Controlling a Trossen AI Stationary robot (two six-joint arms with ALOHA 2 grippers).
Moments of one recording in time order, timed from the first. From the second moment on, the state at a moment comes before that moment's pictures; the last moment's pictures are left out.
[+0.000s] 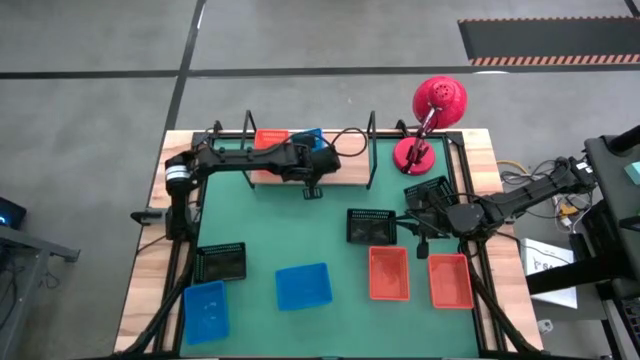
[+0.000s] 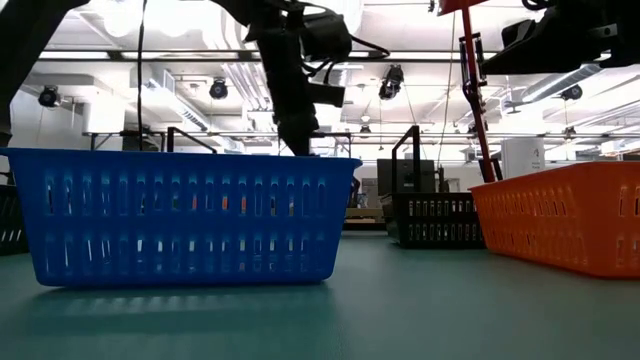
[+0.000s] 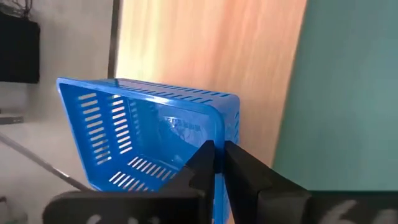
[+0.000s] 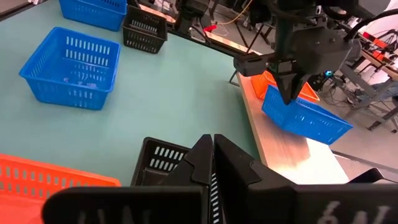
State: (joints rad) left arm 0.24 1.90 1.61 -0.85 -0.46 0.22; right arm 0.36 0.72 0.41 -0.05 0.45 -0.23
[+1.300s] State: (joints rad) left arm 0.36 1.87 1.61 -0.77 -0.25 0.28; right arm 0.36 0.72 0.41 -0.05 0.45 -0.23
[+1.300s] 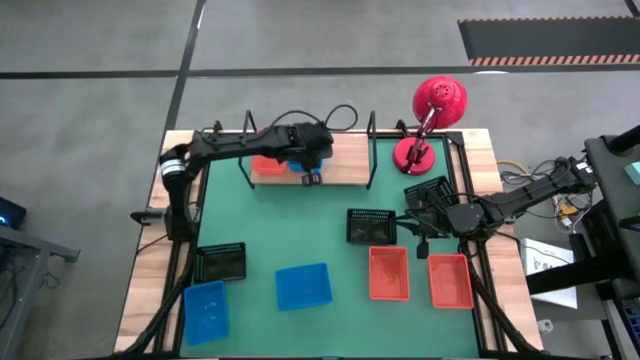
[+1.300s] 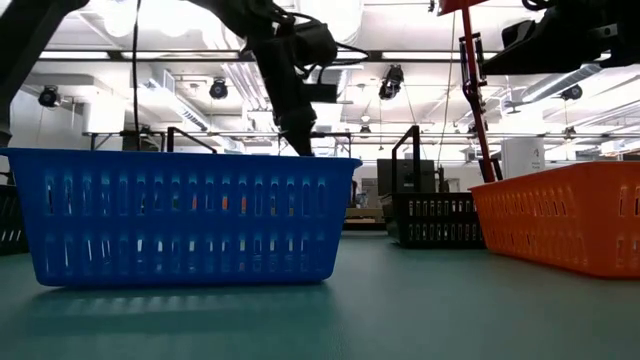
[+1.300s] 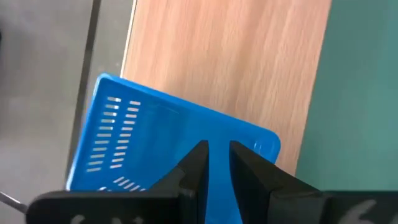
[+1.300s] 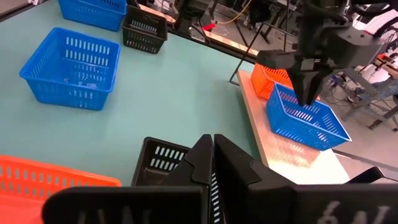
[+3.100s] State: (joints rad) left arm 0.29 1.83 1.52 -0.78 -0.10 0.42; right arm 0.36 0.72 0.41 -0.05 0.45 -0.22
